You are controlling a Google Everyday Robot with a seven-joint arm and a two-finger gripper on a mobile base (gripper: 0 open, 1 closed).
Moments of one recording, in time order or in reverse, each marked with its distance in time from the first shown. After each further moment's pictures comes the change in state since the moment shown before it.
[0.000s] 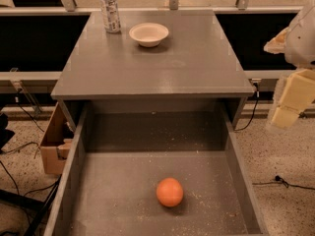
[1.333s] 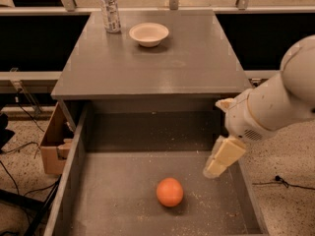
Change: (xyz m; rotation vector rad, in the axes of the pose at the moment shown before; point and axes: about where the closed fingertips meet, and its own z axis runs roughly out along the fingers) arm -0.039 0.053 0.150 -0.056 -0.238 0.063
